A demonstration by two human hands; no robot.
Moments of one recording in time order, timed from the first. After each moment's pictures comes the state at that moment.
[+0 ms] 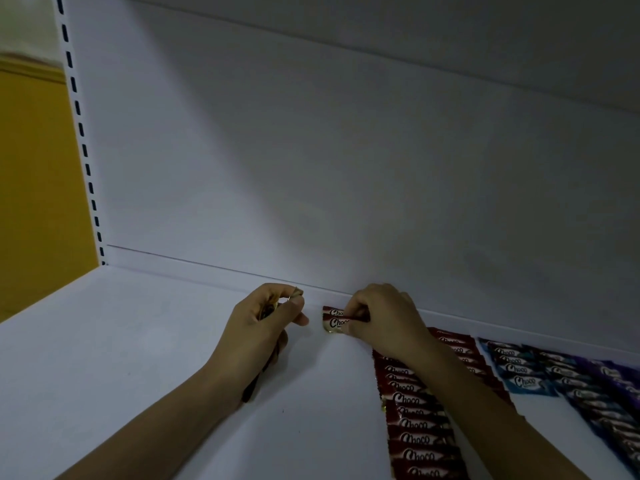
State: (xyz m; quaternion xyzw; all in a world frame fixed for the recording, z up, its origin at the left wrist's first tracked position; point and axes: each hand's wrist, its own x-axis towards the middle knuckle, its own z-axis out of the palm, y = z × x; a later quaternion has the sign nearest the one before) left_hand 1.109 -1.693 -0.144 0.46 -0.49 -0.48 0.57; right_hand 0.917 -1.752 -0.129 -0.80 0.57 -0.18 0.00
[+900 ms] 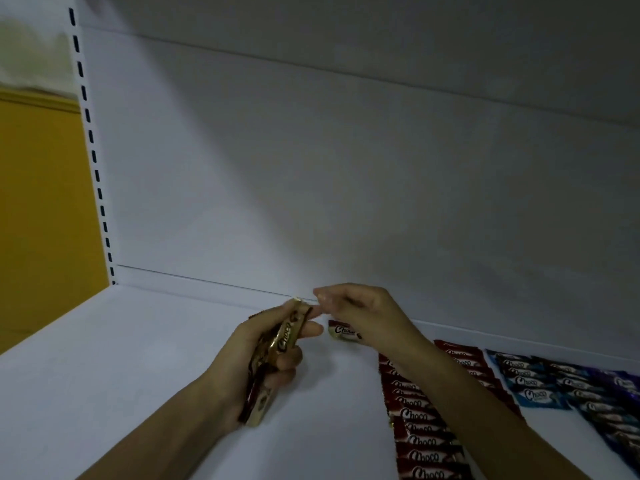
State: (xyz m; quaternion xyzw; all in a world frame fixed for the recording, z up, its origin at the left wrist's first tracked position) left_hand 1.115 -1.696 -0.130 0.35 -0.36 -0.69 0.53; right_hand 0.947 -1.730 -0.099 -0.71 0.43 -0.38 0.42
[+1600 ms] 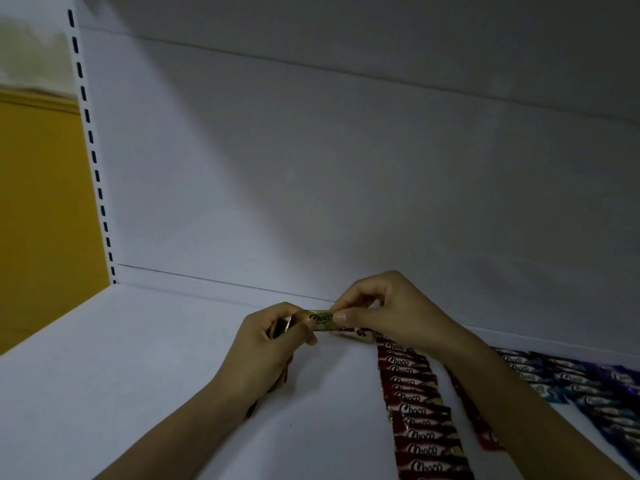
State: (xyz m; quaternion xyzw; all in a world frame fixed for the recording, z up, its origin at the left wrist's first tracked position) left_hand 1.110 -1.686 -0.136 0.44 -0.56 -0.43 0.56; right_hand 0.926 -1.727 -0.075 -0.81 0.43 -0.28 0.28
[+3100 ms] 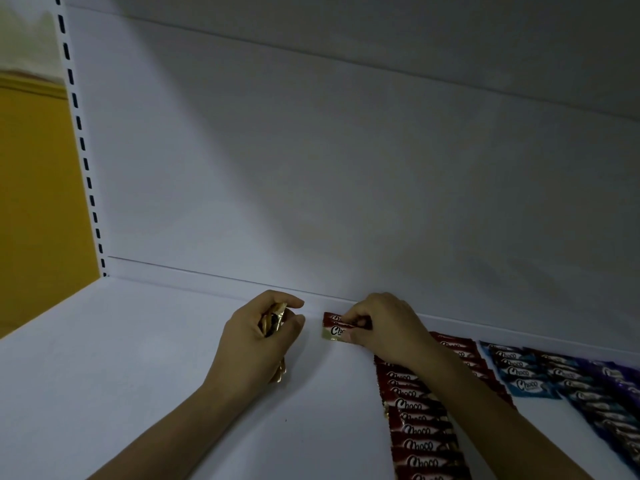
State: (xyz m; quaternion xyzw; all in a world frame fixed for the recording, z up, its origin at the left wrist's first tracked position) left_hand 1.112 -1.698 -0.154 0.49 -0.56 -0.32 0.59; right_hand 0.916 -1.750 -0.125 -0.81 0.55 -0.17 0.05
